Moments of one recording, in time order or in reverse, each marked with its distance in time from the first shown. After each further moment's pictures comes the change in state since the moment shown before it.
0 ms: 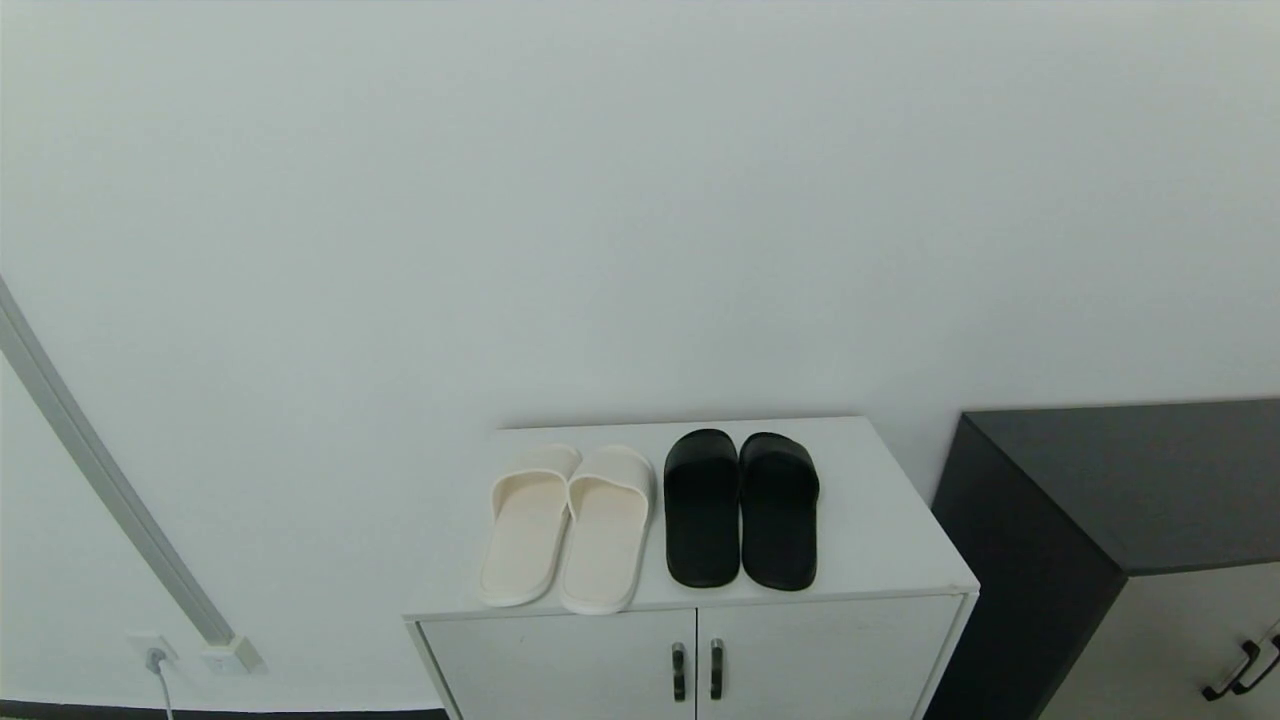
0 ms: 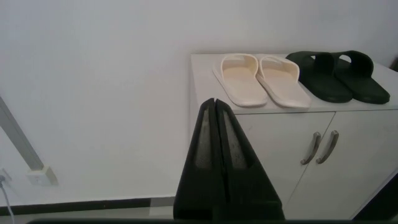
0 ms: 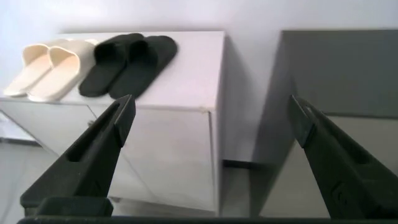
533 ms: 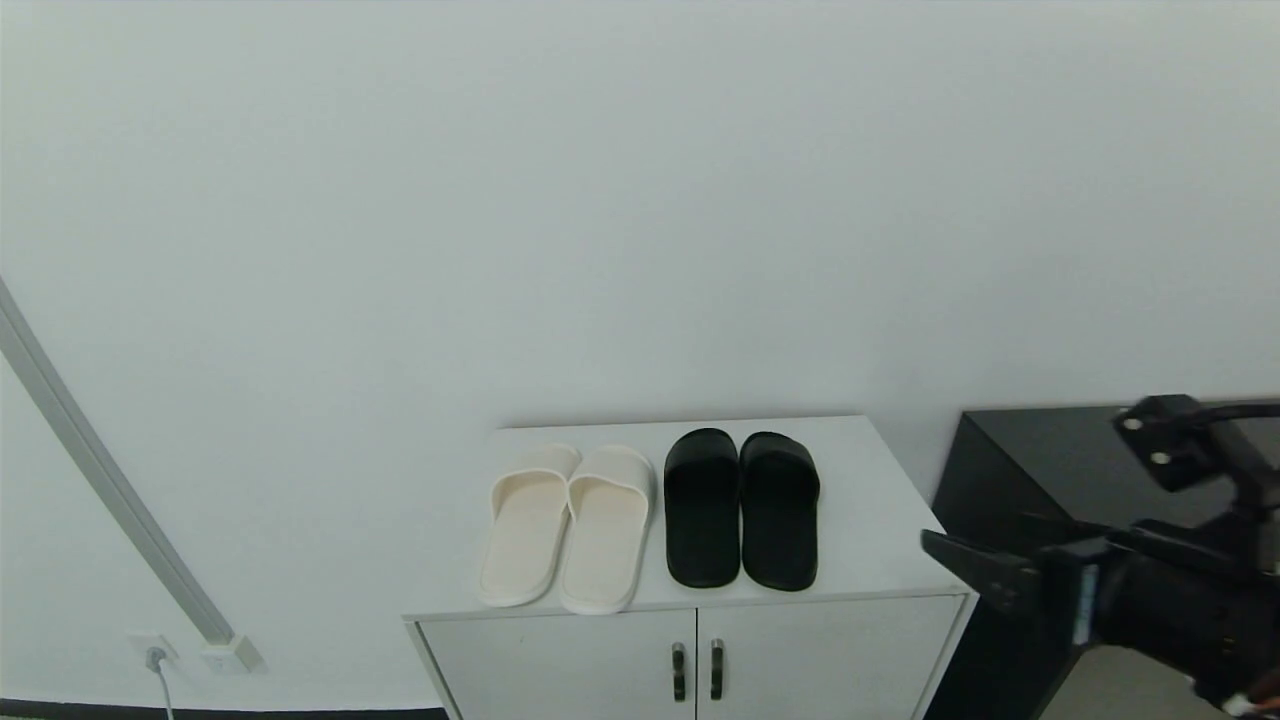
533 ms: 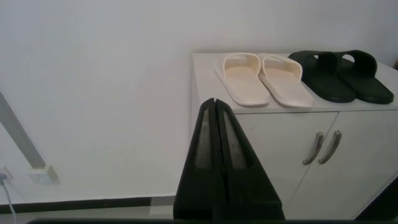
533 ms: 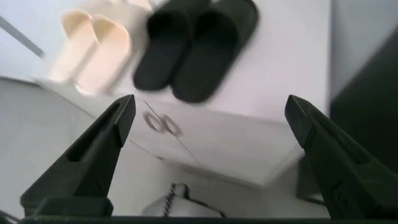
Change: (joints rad) left arm 0.001 0.000 0.000 0.000 -0.001 0.001; right arm 0.594 0.665 -0.258 -0.264 -0.368 0.275
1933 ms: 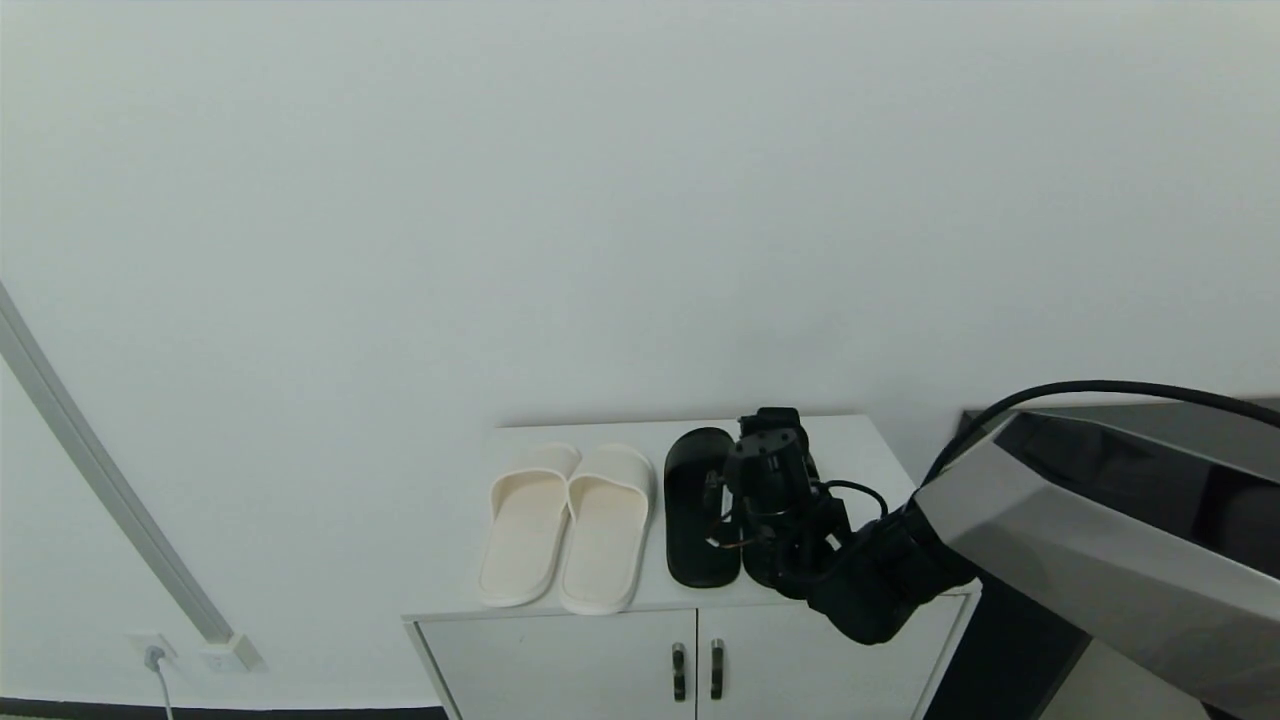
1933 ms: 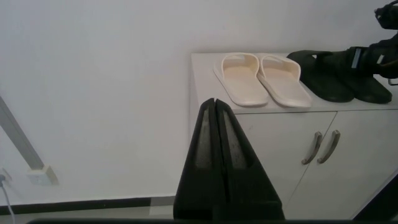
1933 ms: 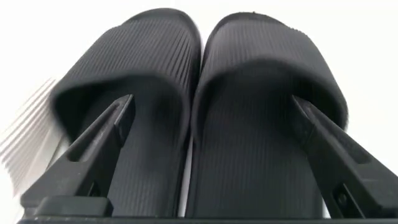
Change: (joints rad) left arm -0.001 0.000 0.000 0.000 0.000 0.000; right arm 0.044 1.065 -0.760 -0.268 -0.375 0.031
